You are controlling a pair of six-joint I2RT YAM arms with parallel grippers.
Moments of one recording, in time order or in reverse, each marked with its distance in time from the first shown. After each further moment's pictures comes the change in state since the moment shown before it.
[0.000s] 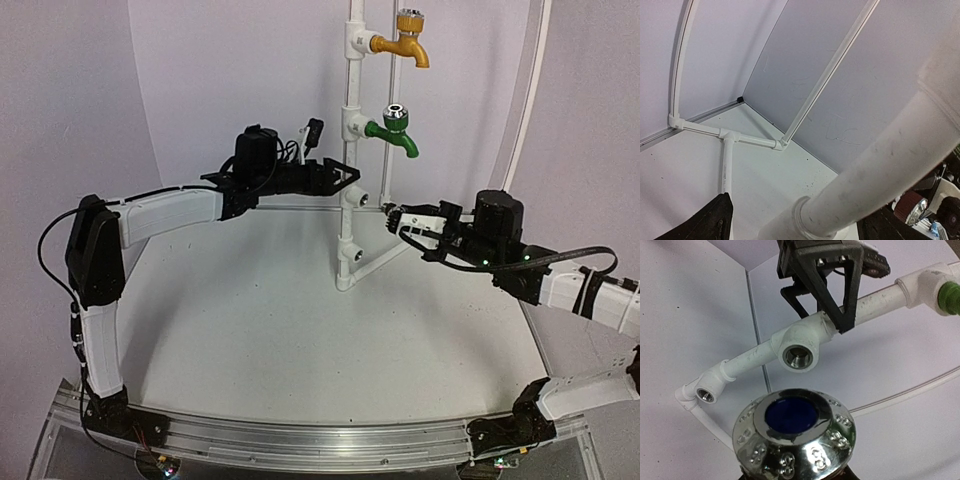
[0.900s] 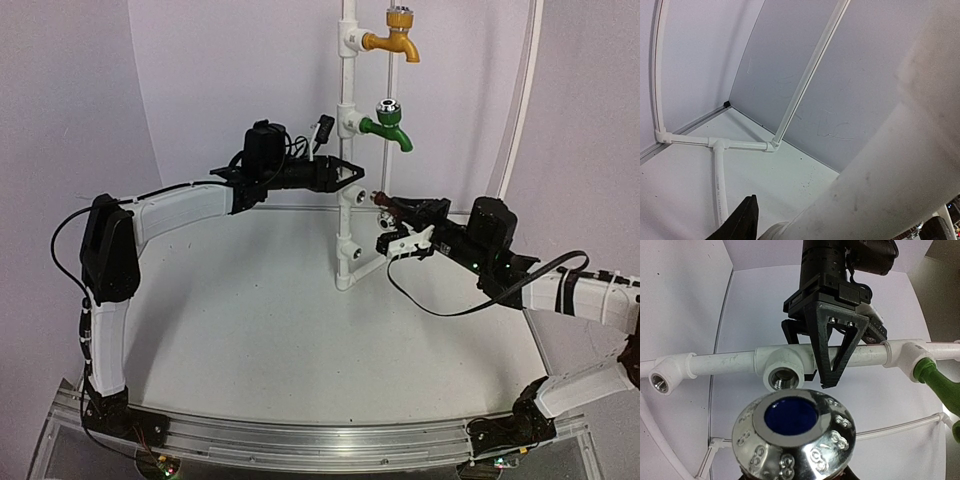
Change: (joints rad) left arm 0.008 0.103 0.155 -0.033 0.101 0.020; right arm -0.026 0.103 -0.089 0.381 -0.119 -0.439
